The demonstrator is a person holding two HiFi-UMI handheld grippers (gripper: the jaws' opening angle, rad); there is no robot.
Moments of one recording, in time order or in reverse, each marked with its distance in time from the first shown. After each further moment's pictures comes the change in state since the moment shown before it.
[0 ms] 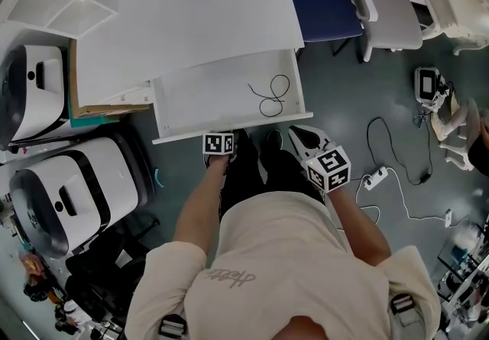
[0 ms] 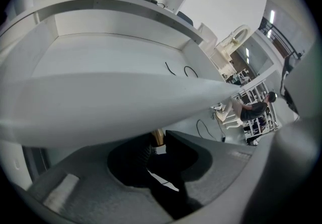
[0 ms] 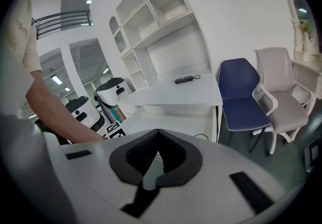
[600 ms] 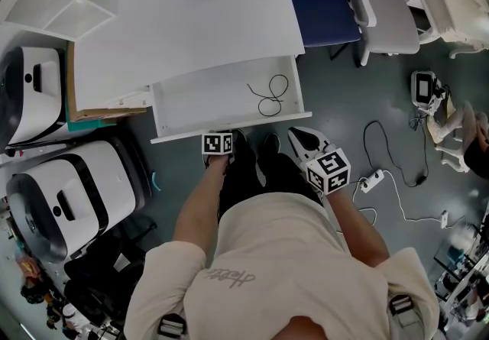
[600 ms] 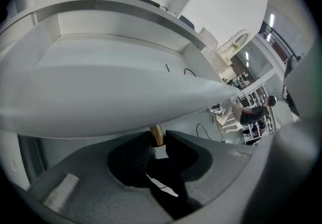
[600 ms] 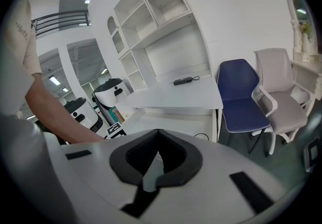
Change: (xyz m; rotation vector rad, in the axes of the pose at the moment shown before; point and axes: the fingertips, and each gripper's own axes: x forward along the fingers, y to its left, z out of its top) left arm 0.001 0.007 0.022 -0.012 -0.030 -0.009; right arm 0.008 -0.002 0.015 0.009 -0.002 -0.016
